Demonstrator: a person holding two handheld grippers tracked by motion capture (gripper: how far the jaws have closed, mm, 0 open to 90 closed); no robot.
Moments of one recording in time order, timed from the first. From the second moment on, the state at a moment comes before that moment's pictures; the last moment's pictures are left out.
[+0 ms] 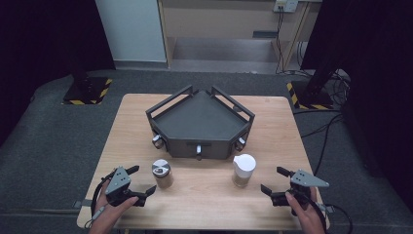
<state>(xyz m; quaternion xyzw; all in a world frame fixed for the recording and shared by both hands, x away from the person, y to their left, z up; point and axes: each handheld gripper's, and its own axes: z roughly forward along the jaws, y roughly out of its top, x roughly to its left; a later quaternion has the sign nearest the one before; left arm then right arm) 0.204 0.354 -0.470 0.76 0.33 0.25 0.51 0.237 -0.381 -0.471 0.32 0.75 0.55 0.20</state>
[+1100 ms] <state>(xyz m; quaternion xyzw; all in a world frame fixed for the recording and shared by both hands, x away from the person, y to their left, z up) 0.212 0.340 -0.467 0.78 0.30 0.25 0.50 0.234 -0.376 -0.472 0.33 0.76 0.52 0.21</state>
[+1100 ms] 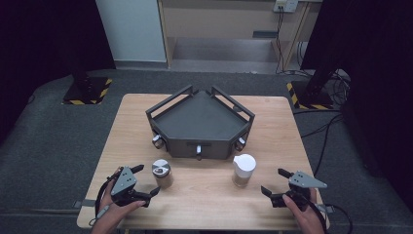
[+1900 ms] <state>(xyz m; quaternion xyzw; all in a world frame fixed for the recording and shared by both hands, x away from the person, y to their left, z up) 0.243 0.313 -0.470 0.80 0.30 0.24 0.47 0.233 -0.375 -0.470 0.33 0.77 0.51 0.21</state>
